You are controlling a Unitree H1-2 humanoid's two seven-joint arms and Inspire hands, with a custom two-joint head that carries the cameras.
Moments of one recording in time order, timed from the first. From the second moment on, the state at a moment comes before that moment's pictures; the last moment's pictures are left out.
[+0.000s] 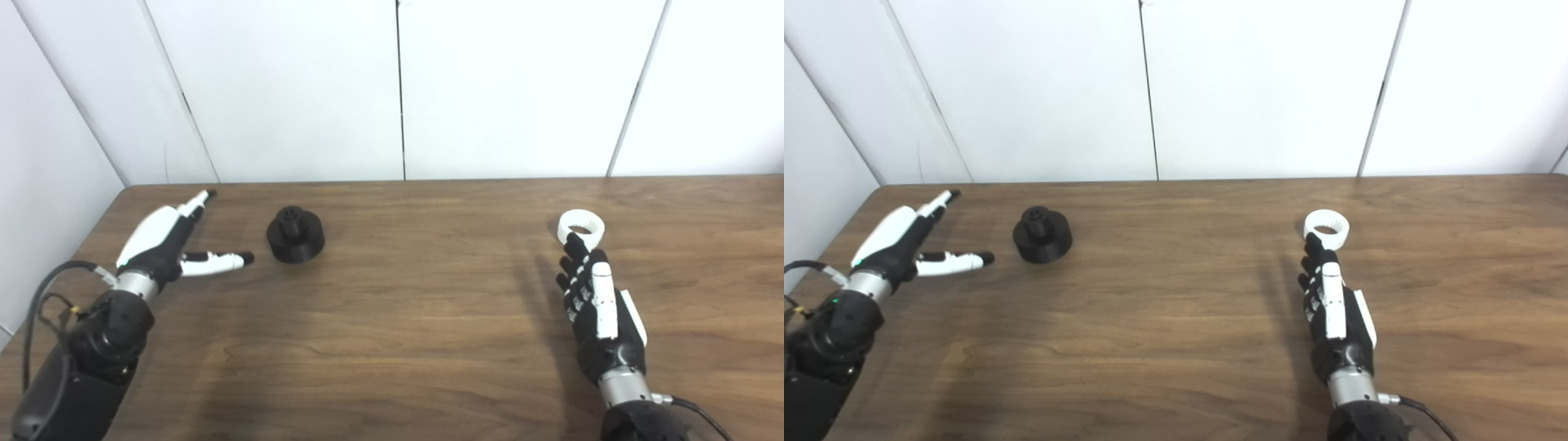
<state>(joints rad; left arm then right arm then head) -0.30 0.67 -0.13 0.12 0.51 0.23 -0.16 -0.05 0.05 -0.05 -0.20 0.14 0.23 -0.03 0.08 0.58</state>
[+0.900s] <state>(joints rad) -0.47 0.67 -0.25 0.28 0.66 0.18 -0.24 -0.05 0.05 -0.04 -0.20 0.09 0.22 -0.05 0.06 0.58</state>
